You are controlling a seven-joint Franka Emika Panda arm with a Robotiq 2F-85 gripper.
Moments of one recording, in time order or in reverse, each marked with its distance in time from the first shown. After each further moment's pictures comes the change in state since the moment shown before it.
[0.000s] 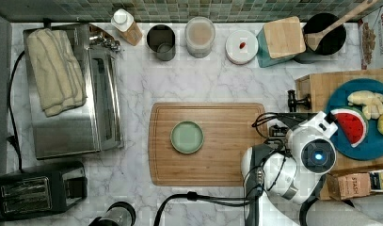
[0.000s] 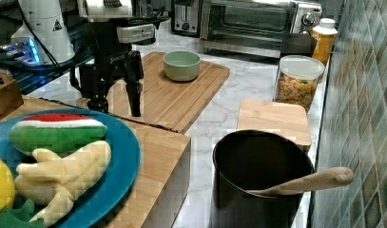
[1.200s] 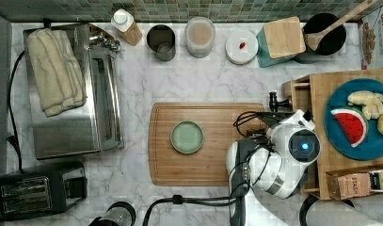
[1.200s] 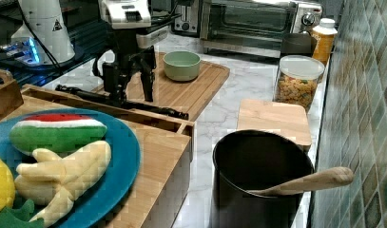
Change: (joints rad) arm 0.002 -0.030 0.109 -0.023 0.136 -0.179 -0.012
